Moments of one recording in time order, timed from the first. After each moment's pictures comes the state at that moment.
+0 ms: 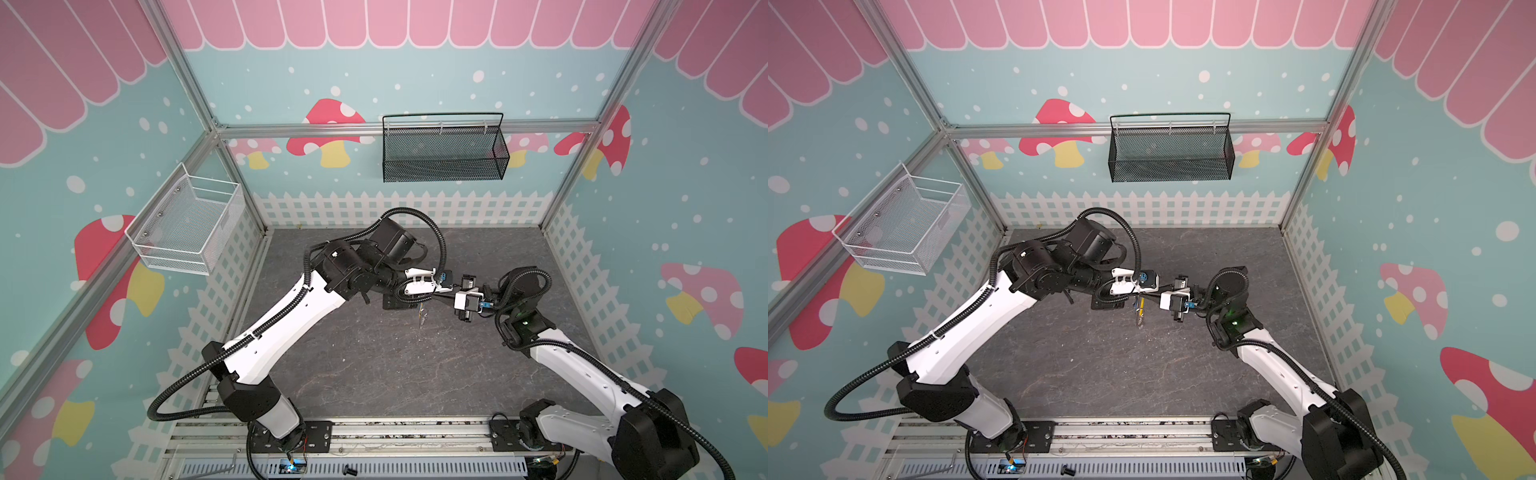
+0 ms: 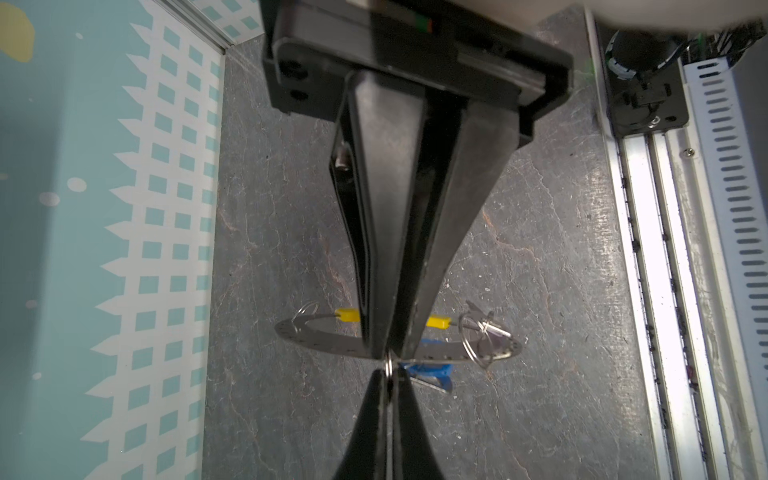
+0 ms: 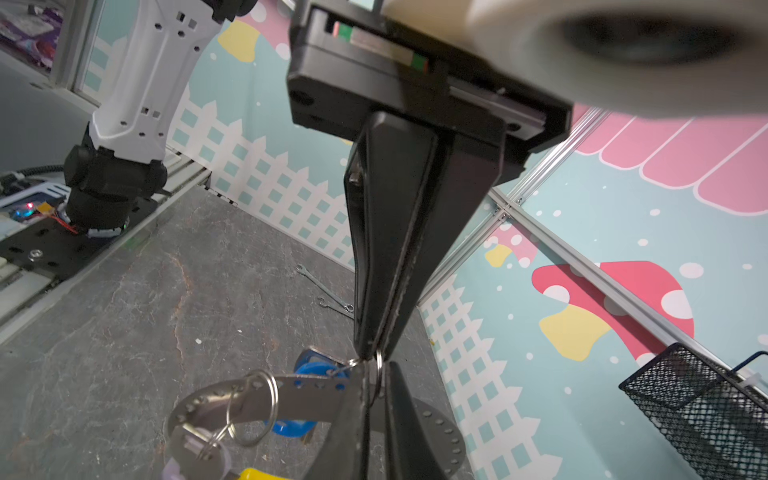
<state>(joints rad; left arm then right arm) -0.85 1.62 1.97 -1.24 0.17 0.80 0.43 1.14 0.72 0.52 -1.01 -0.60</state>
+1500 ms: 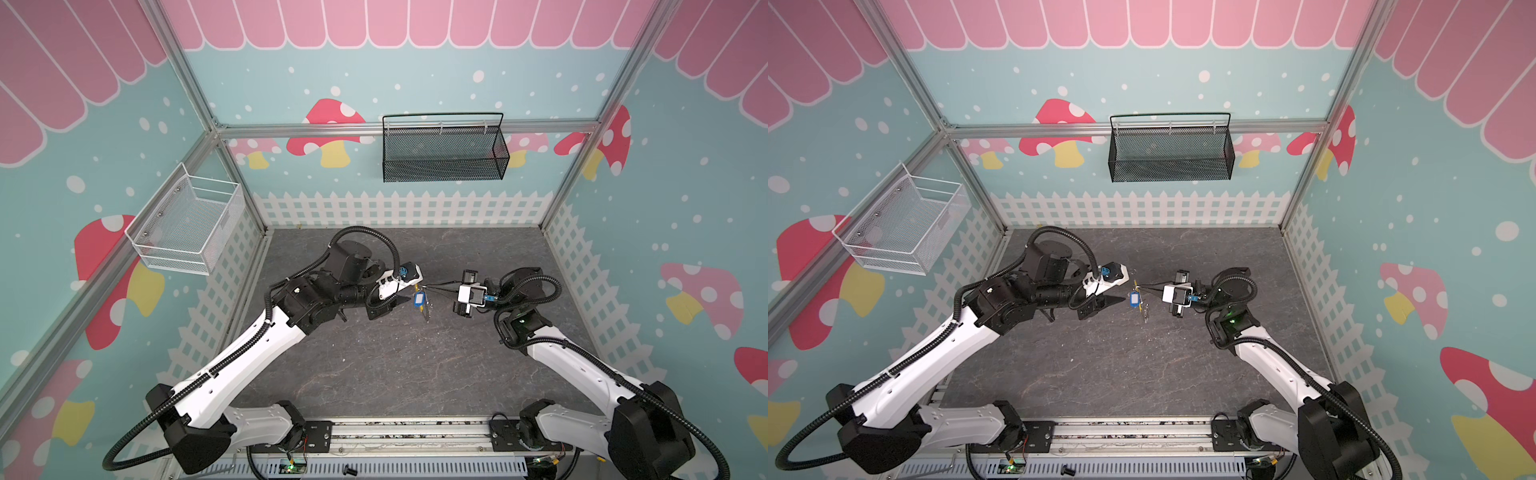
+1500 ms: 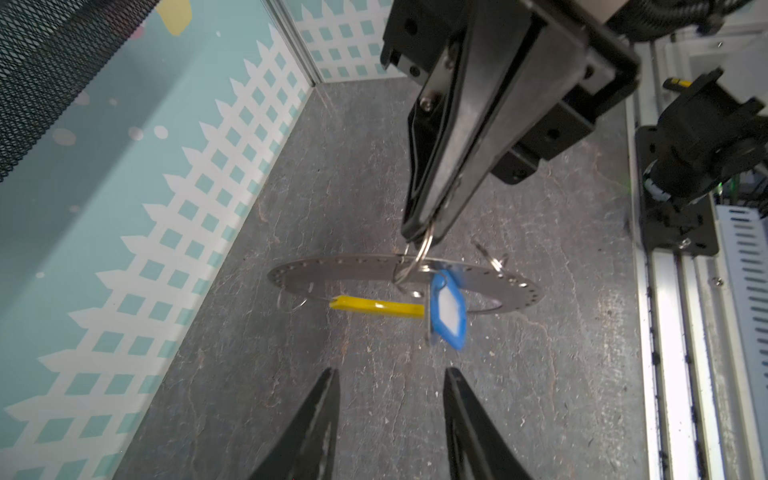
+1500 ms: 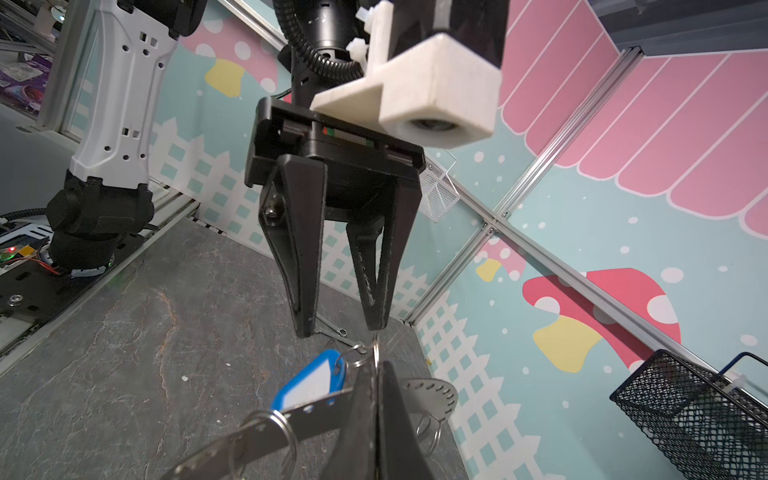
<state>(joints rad) -0.73 1.24 1.37 -0.70 0.30 0.51 0.43 1.18 0.71 0.71 -1.01 -0.44</state>
